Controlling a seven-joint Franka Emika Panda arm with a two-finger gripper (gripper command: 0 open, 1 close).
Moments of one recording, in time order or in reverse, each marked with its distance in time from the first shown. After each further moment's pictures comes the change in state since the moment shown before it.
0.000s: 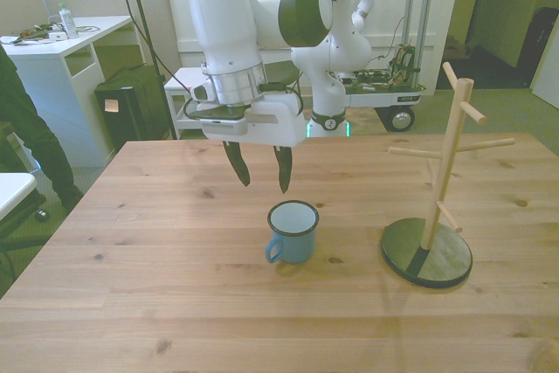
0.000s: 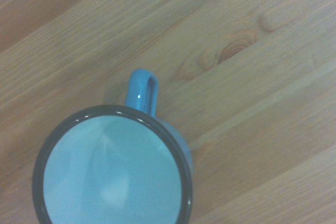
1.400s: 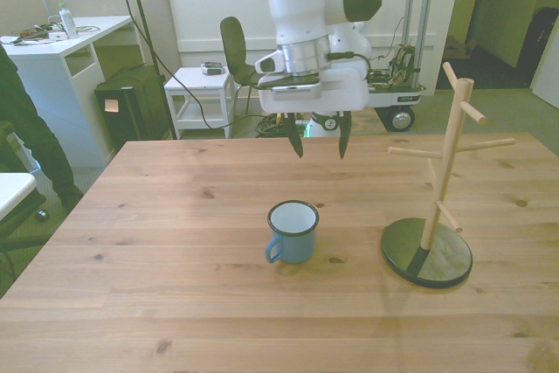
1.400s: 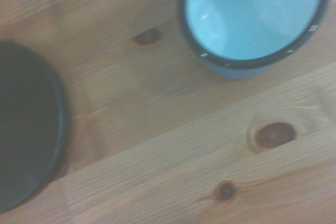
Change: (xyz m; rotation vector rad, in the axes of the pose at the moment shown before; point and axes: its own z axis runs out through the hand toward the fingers) arm -0.099 0.057 -0.016 0.020 -0.002 -0.073
